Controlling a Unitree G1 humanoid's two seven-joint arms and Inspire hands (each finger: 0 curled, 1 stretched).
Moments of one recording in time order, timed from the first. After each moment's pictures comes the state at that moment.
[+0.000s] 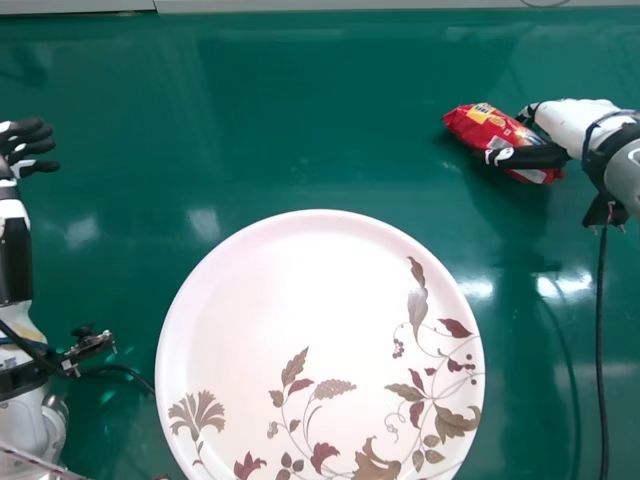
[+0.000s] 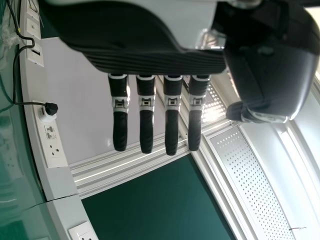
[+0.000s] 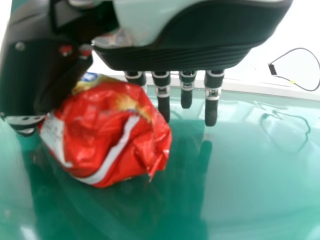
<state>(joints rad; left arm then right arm) 0.12 0.16 0.33 -0.18 0.19 -0.62 0.21 -0.83 -0.85 0.34 0.58 -0.81 -0.04 0.36</state>
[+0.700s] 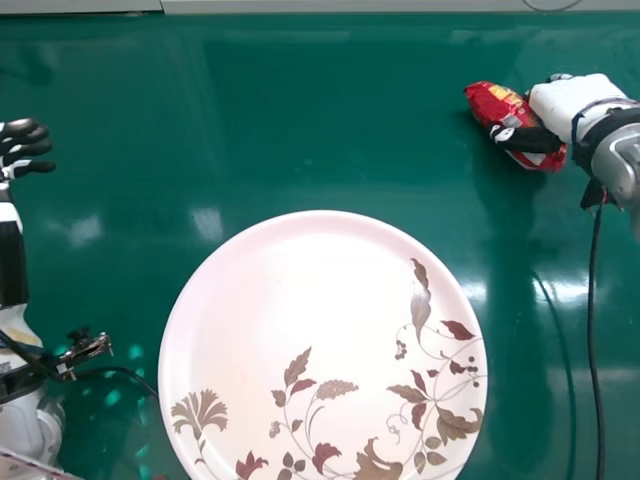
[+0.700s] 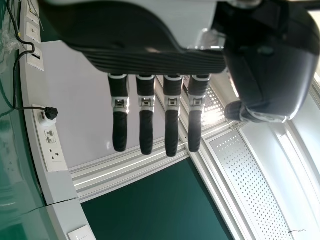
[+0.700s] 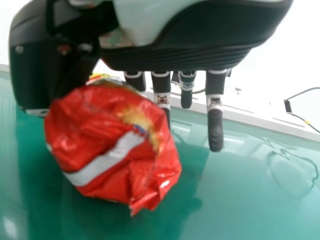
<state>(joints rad) 0.12 0.17 0.33 -0.16 0.18 -0.66 0.21 -0.97 -0.82 0.48 0.81 -0.91 -0.13 0.15</state>
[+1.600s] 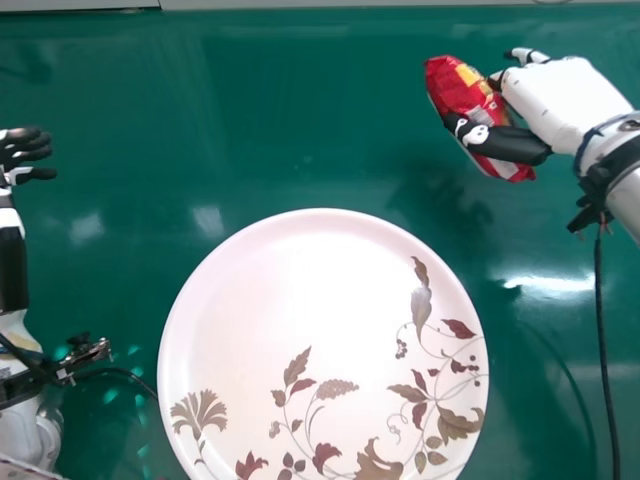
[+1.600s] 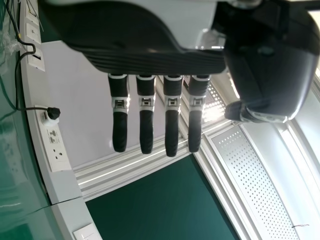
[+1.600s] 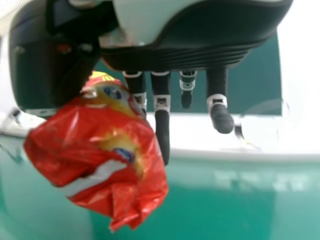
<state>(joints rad) 0.14 0.16 0.34 -0.18 0.18 -0.65 0.20 -0.51 -0.92 0.10 -0.11 -0.72 -0.07 0.29</state>
